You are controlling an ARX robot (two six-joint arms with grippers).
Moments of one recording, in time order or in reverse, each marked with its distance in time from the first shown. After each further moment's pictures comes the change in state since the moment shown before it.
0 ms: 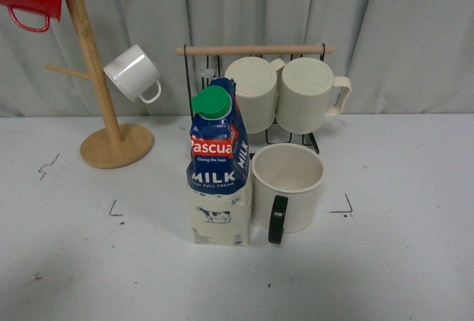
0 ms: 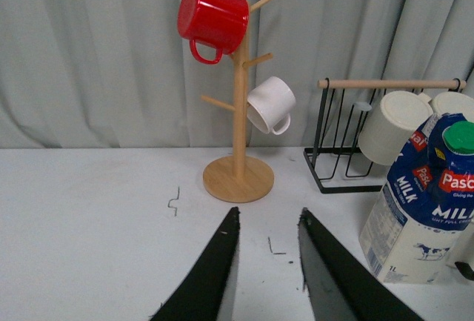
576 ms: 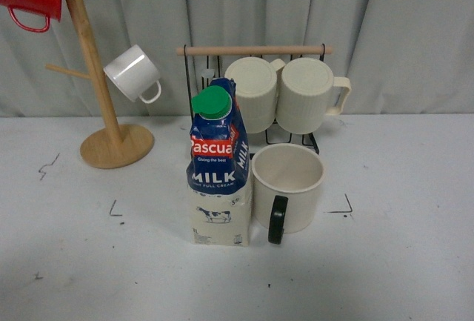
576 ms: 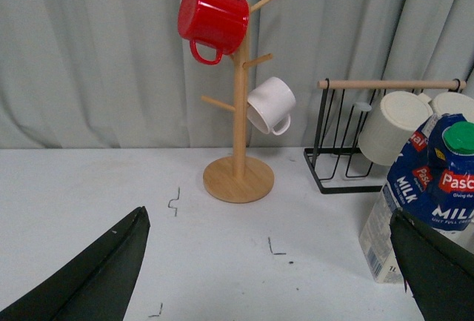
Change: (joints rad) left arm 0.000 0.000 0.000 0.000 0.000 0.000; right arm 0.000 0.000 0.000 0.000 0.000 0.000
